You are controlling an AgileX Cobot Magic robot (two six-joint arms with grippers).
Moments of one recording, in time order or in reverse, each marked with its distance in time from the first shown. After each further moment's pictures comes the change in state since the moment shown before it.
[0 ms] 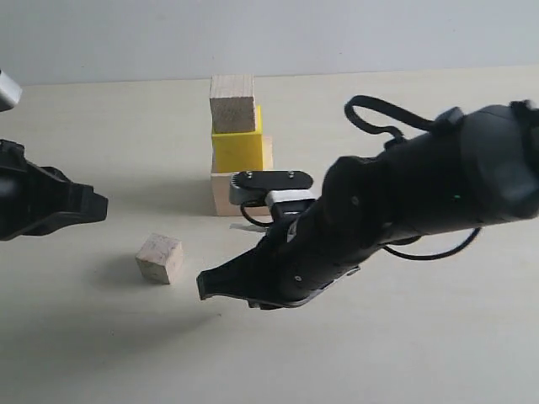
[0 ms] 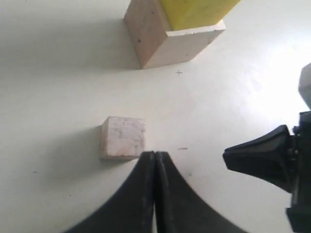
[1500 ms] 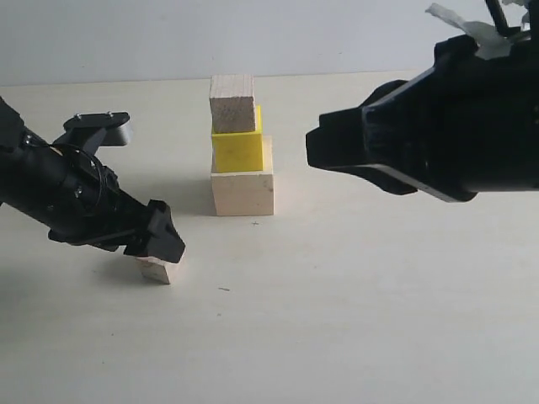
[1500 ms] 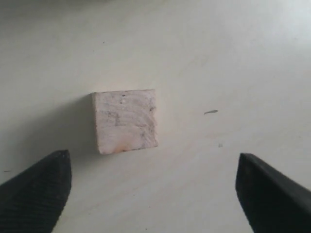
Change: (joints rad) left arm -0.112 0.403 -0.237 0.316 0.125 -0.244; right arm -0.002 -0.819 0.085 -0.274 0.150 0.191
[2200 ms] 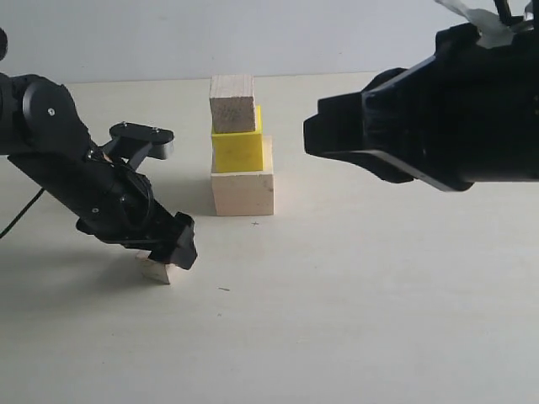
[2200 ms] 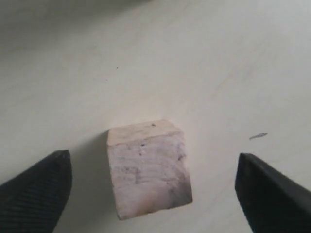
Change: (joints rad) left arm -0.076 0.176 -0.116 0.219 -0.046 -0.119; right arm 0.000 0.000 0.000 -0.003 -0.033 0.004
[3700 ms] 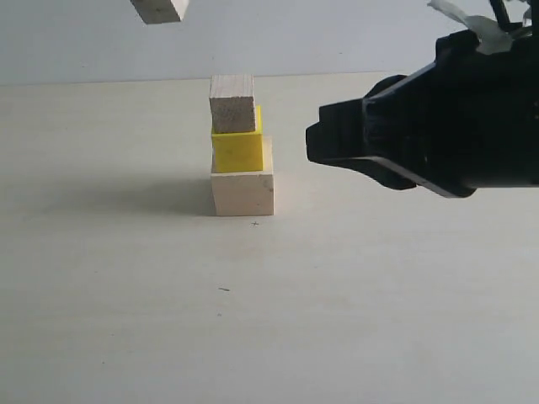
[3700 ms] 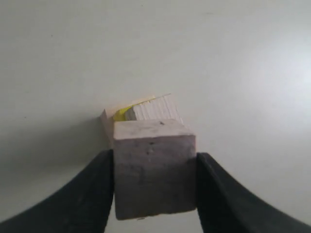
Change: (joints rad) left arm 0.075 -0.056 -0.925 0.069 0.636 -0.413; right arm 0.000 -0.001 0.000 -0.007 0.019 0.014
